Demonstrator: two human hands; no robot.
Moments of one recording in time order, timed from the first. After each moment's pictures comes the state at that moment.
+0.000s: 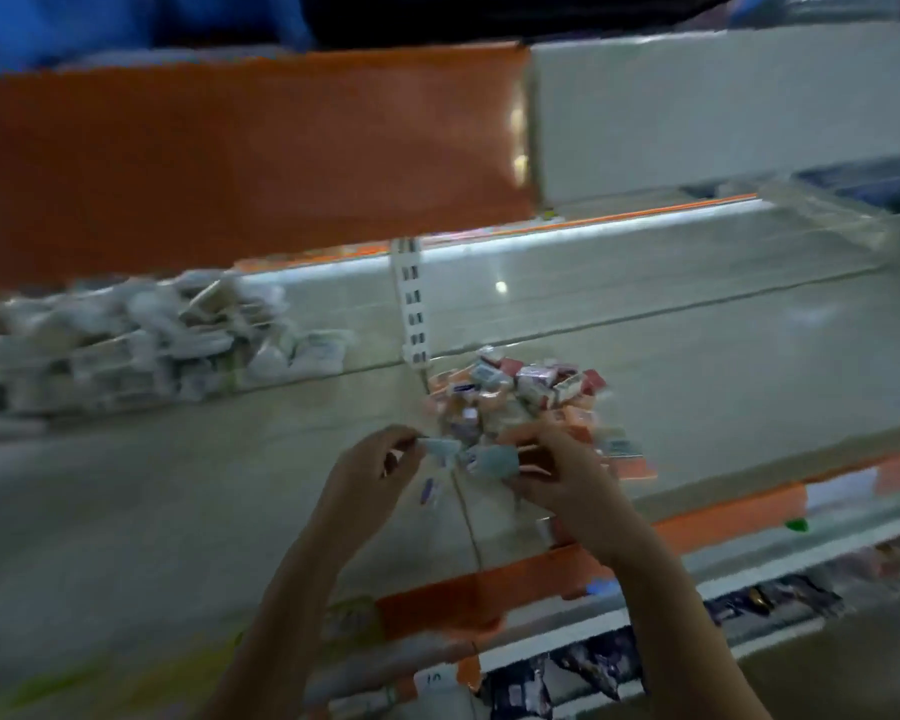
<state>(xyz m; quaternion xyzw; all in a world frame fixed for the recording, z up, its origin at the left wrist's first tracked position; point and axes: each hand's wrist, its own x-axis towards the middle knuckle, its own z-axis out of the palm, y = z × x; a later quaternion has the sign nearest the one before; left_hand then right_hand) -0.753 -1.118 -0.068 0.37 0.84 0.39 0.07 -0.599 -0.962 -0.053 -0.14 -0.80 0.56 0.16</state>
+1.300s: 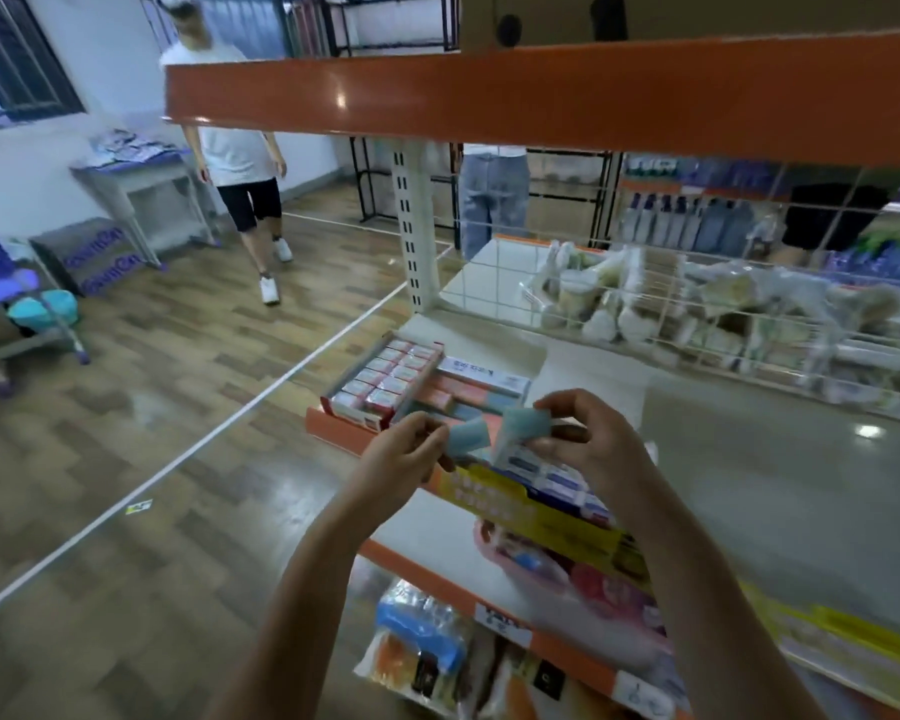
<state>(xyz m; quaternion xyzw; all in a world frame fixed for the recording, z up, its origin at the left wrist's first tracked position) -0.875 -1.714 -0.044 0.05 0.82 0.57 0.03 -0.871 -1.503 -0.032 0.05 -0.77 0.64 0.01</state>
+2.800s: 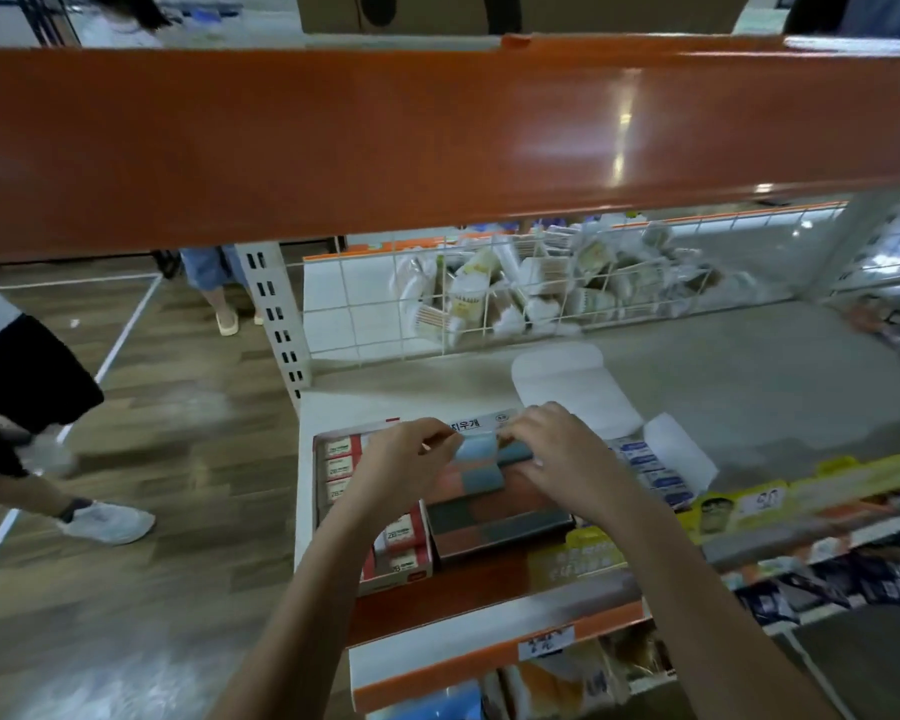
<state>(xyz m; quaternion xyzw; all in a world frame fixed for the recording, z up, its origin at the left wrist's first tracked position) -1.069 -1.764 -0.038 0.41 0.84 0.34 0.13 -0.953 -1.607 -0.043 -0.11 -0.99 0.09 0.07</state>
